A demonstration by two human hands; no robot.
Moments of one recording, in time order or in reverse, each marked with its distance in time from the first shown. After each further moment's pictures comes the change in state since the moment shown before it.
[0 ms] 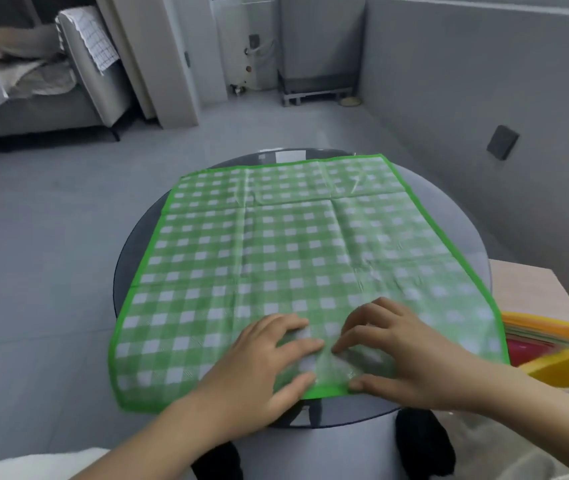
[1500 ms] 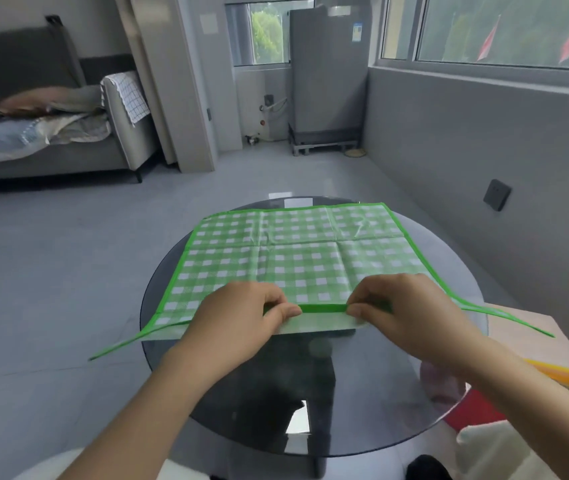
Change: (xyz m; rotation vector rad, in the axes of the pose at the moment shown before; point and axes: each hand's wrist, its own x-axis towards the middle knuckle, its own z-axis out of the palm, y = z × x) left_hand 0.027 0.037 -0.102 0.095 0.144 -0.362; right_hand 0.035 -0.054 -0.071 0.017 0.279 0.335
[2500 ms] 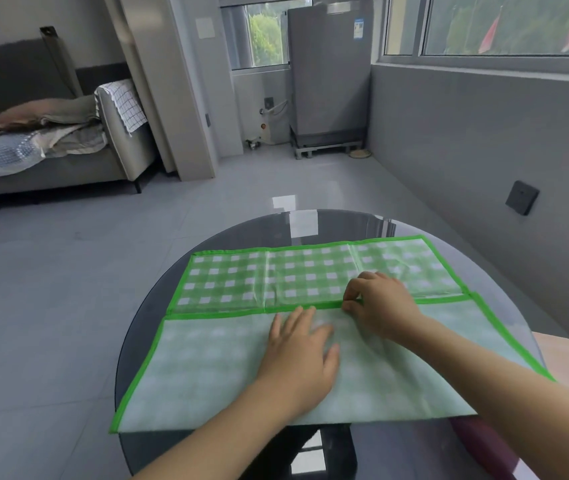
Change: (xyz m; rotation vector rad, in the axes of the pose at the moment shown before) left_hand 0.097 -0.018 0.102 0.186 -0.163 0.038; right_hand 0.144 0.091 0.079 -0.211 -0.011 0.111
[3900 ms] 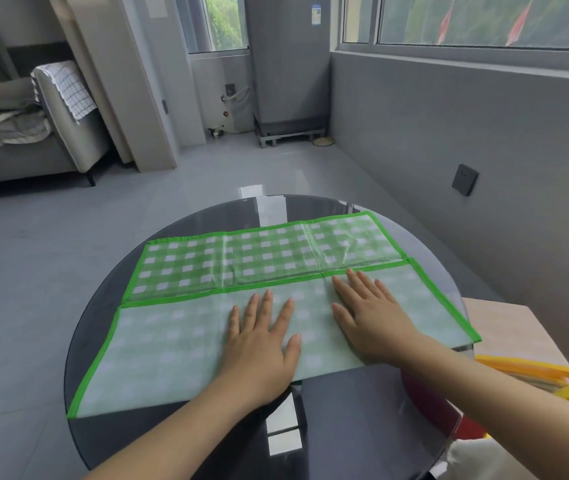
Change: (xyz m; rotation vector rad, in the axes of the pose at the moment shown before) left_hand -0.008 0.007 0.024 0.132 -0.054 -0.055; right_hand -0.076 0.023 -0.005 -0.039 -0.144 0.116
